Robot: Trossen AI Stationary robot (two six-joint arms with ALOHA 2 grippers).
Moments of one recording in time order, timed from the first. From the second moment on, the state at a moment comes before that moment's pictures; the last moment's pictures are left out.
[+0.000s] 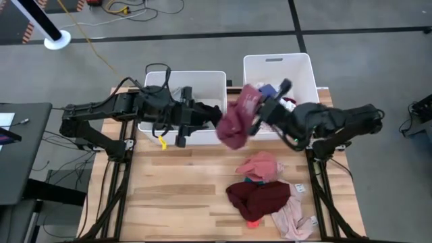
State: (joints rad) left arm -0.03 1.37 1.69 -0.65 -0.12 0.43; right arm 0.29 1.37 1.64 -0.27 1.05 -0.47
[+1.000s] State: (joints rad) left arm -0.23 1.38 1.41 -0.62 -0.05 0.33; right arm -0.24 1.32 1.64 -1.40 0.97 0.42
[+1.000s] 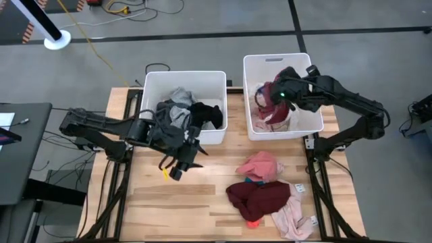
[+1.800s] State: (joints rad) left arm -0.34 1.38 1.23 -0.56 -0.03 0.27; right arm -0.47 1.55 1.64 -1.49 0.46 0.37
